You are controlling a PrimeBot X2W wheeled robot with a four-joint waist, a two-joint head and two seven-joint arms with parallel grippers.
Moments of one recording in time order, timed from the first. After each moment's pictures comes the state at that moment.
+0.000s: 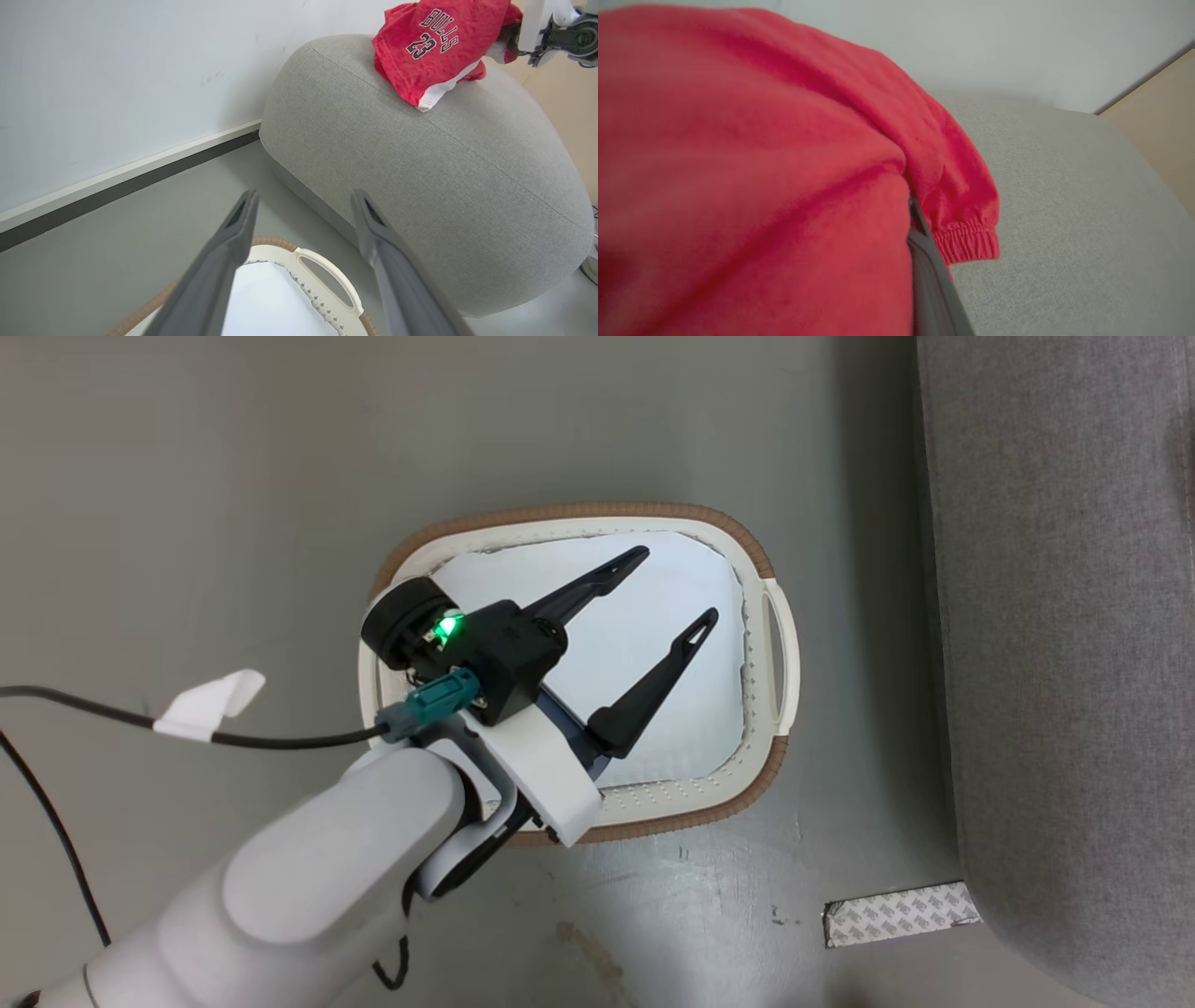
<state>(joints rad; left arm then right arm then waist) -0.91 0.43 -0.99 0.08 -0.61 0.03 -0.14 -0.80 -0.56 -0.31 0.50 0.27 0.13 0.22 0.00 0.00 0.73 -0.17</state>
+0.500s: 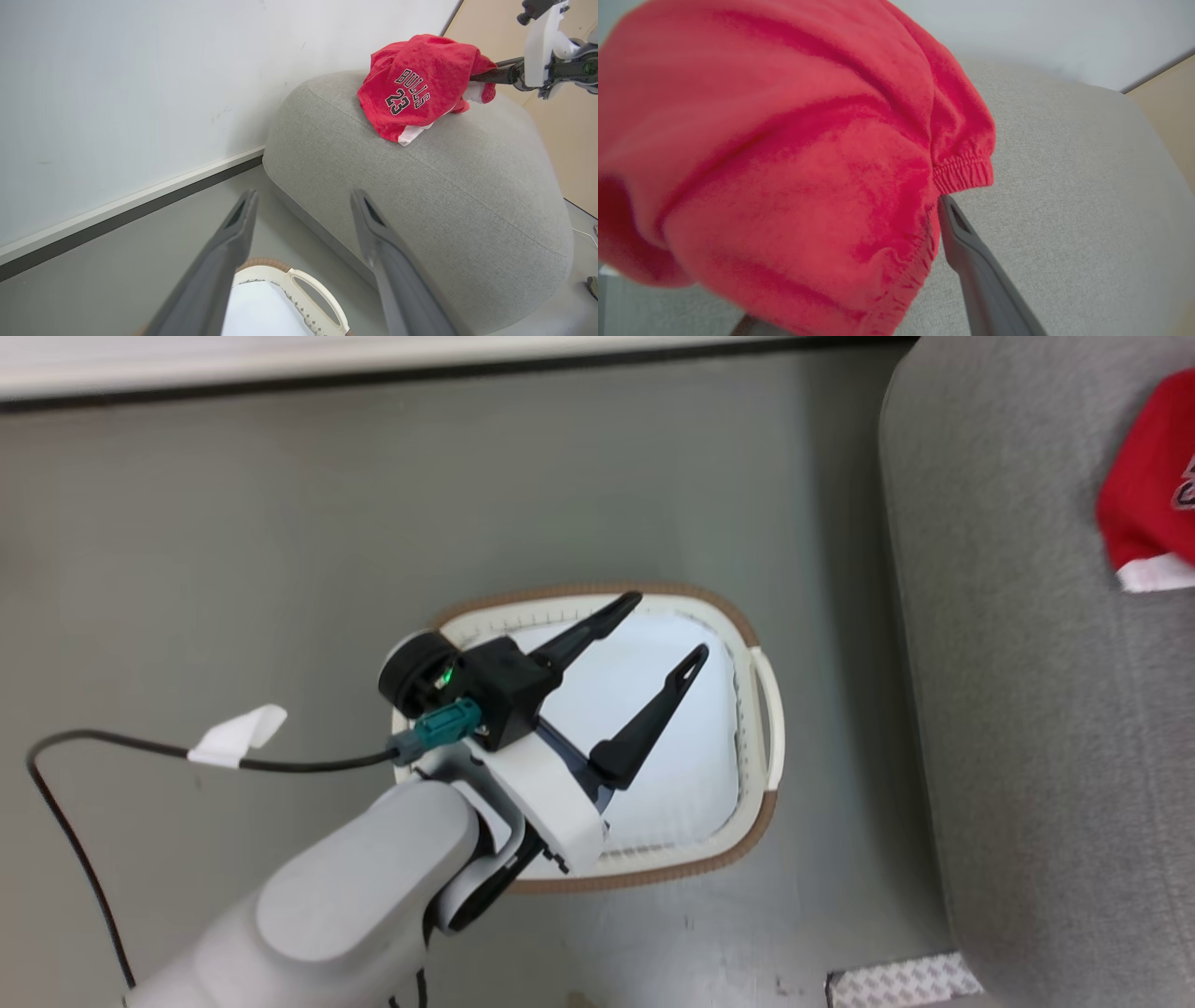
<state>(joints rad) -0.86 0.39 -1.00 0.17 -0.65 0.03 -0.20 -0.76 -0.61 -0.13 0.60 0.32 0.13 0.35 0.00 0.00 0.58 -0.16</state>
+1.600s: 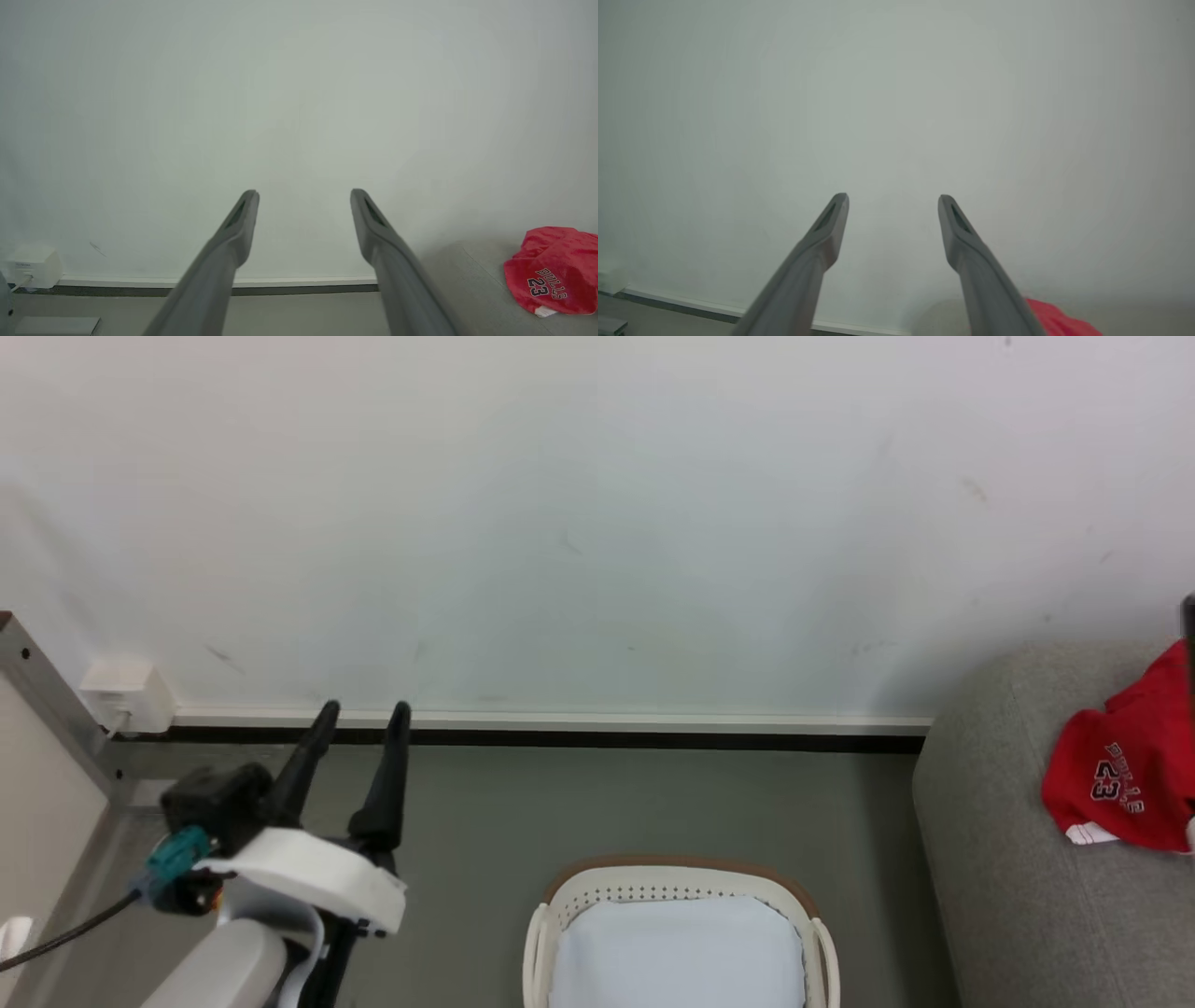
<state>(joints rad) -0.41 0.45 -0.56 0.15 -0.75 0.19 -0.26 -0.35 -0.45 -0.07 0.01 0.50 0.13 0.16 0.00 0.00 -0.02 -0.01</state>
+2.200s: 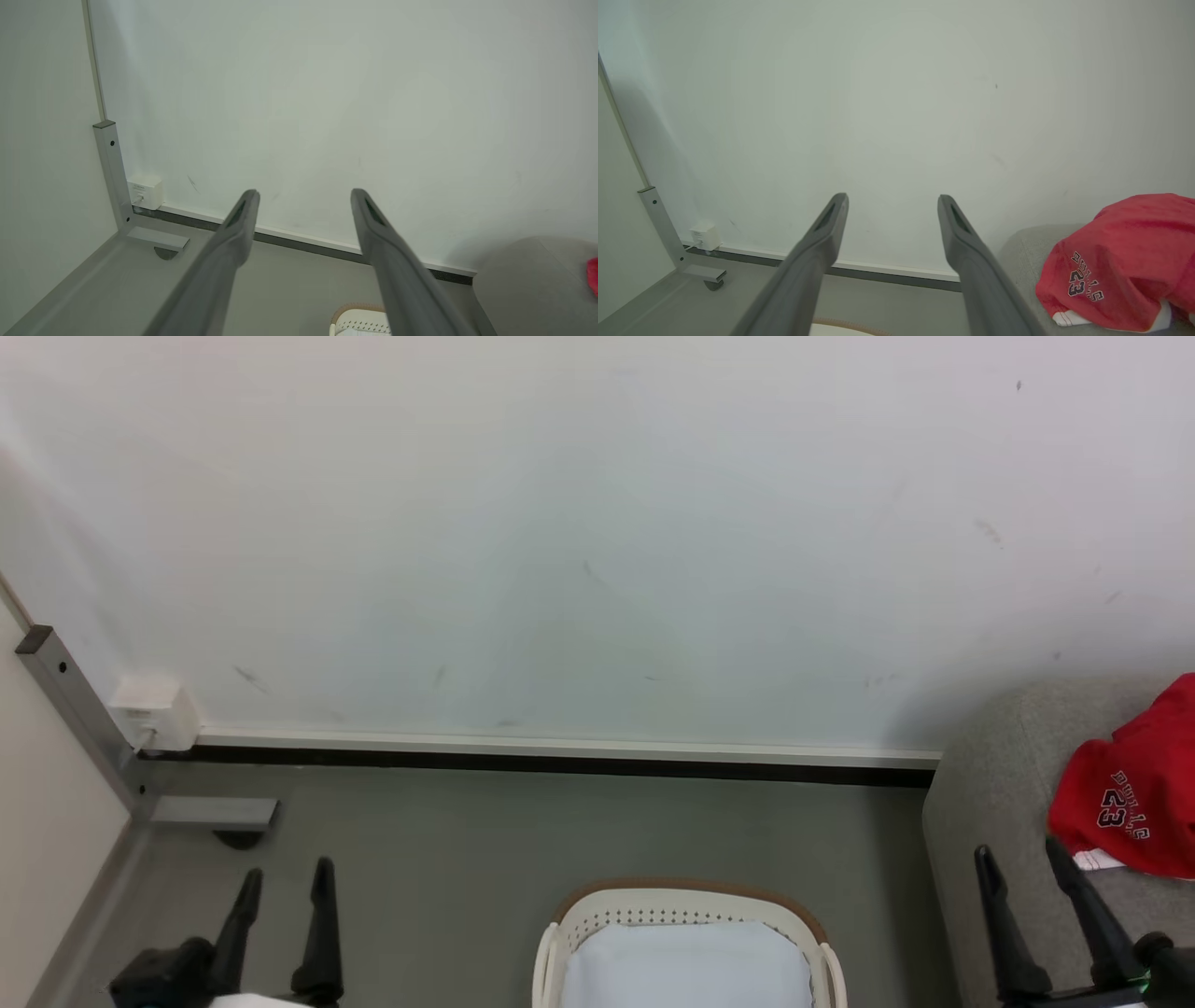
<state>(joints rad) -0.02 0.29 -0.19 0.15 -0.50 0.12 -0.26 0.01 -0.20 0.08 0.09 0.37 0.13 -0.19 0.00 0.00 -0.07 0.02</state>
